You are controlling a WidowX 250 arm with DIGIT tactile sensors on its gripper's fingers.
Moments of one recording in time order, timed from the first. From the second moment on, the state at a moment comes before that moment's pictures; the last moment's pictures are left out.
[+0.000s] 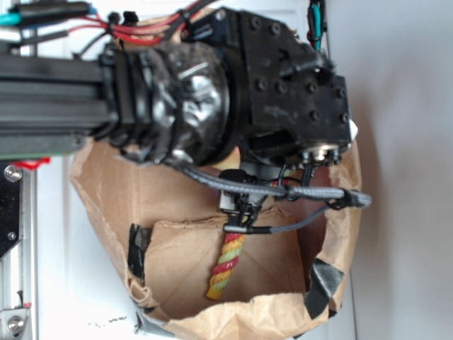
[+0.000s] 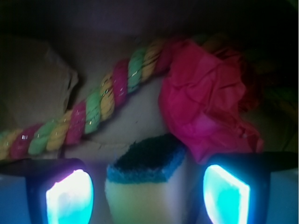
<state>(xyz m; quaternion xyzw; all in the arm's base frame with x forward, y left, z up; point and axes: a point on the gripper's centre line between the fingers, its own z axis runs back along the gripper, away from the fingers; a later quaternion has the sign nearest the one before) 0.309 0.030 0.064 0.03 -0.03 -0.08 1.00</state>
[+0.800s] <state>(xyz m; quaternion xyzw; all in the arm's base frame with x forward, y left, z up) 0.316 0.026 0.052 0.04 0.00 -0.07 1.00</state>
